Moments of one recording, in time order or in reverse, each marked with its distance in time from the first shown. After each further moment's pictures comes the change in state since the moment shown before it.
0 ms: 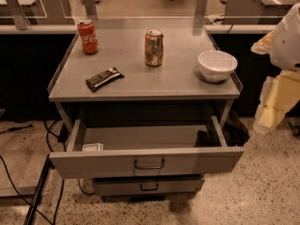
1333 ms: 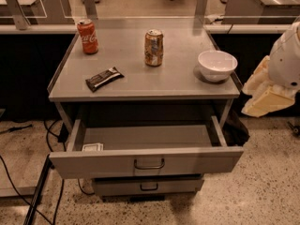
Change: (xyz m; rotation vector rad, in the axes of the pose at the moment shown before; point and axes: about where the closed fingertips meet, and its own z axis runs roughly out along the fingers) arm 0.004 0.014 0.017 0.018 -0.018 0.014
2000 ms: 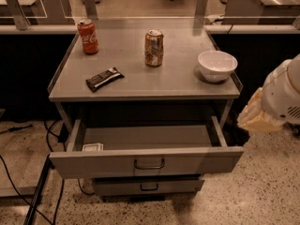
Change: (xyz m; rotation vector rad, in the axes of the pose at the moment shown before) arm 0.018 0.023 0.047 -0.015 -0.022 0.042
